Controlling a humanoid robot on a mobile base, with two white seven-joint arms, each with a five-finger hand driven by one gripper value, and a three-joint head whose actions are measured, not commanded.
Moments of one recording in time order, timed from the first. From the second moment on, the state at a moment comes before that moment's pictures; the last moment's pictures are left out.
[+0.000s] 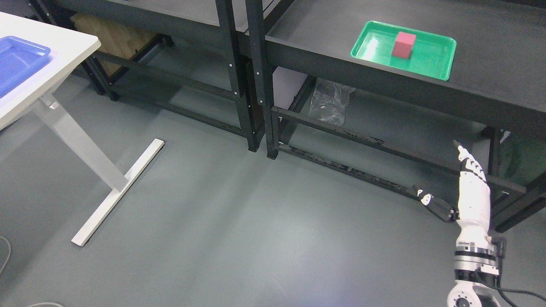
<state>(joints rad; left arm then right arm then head) 0.00 0.00 0.06 -0.08 0.00 -0.10 -0.08 0.18 0.00 -0.07 -1.70 0.82 -0.18 -0.24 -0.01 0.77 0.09</state>
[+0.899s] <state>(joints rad) 0.00 0.00 0.06 -0.08 0.00 -0.10 -0.08 0.18 0.00 -0.07 -1.70 0.78 -0.18 -0.24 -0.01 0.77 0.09</state>
